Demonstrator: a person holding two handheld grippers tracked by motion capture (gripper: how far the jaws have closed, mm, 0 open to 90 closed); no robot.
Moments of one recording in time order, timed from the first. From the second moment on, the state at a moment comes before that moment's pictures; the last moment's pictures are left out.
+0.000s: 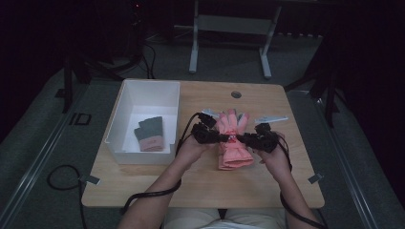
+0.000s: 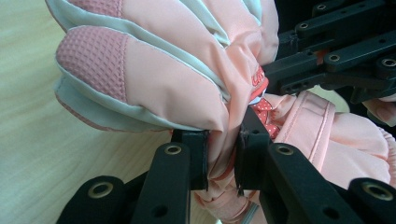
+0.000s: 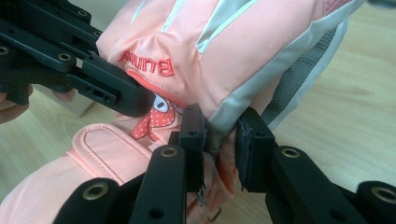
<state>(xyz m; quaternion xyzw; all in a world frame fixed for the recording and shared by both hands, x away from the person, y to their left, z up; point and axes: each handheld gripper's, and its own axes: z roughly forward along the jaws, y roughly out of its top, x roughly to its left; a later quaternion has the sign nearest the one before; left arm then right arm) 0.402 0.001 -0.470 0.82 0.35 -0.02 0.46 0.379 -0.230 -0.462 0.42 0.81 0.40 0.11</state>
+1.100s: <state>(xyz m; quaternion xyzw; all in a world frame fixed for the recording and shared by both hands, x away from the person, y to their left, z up) 0.401 0.058 -0.381 0.83 0.33 0.03 0.45 0.389 -0.183 -0.390 0.38 0.80 0.46 0.11</state>
